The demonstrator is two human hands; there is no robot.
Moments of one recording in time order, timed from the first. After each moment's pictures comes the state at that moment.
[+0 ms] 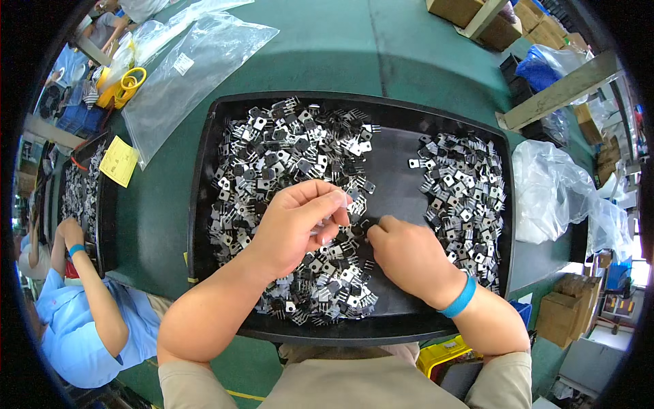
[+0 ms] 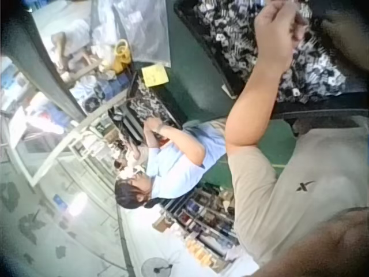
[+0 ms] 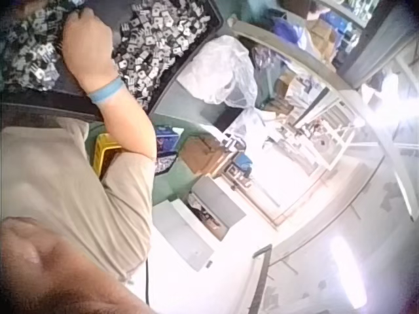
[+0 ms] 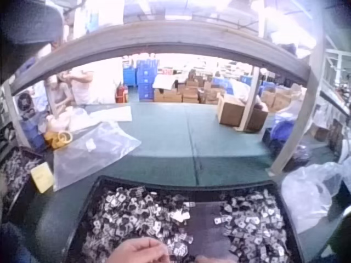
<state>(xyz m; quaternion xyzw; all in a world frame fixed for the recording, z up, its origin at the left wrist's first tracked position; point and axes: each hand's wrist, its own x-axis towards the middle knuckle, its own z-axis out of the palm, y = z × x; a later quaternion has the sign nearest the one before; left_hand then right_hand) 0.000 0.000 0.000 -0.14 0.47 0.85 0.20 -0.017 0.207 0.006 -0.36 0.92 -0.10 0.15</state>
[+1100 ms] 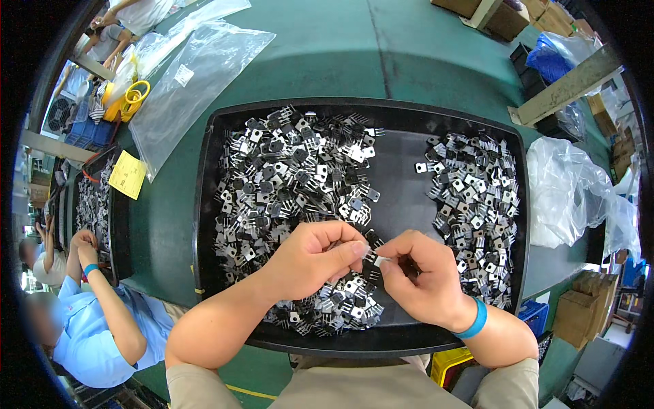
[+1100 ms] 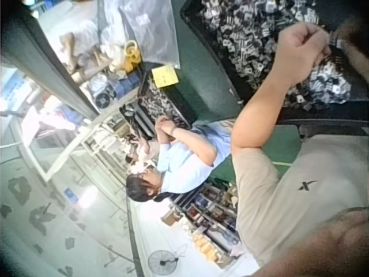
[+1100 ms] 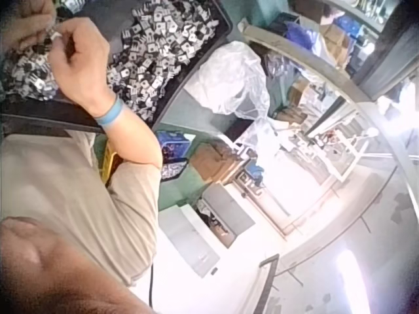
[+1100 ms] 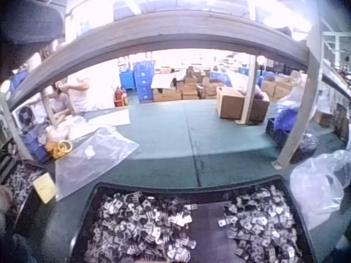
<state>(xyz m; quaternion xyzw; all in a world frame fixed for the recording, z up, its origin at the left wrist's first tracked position) 0.008 0.014 0.000 -0.06 0.56 0.77 0.30 -0.004 0.219 0.020 -0.20 0.78 -0.58 0.14</state>
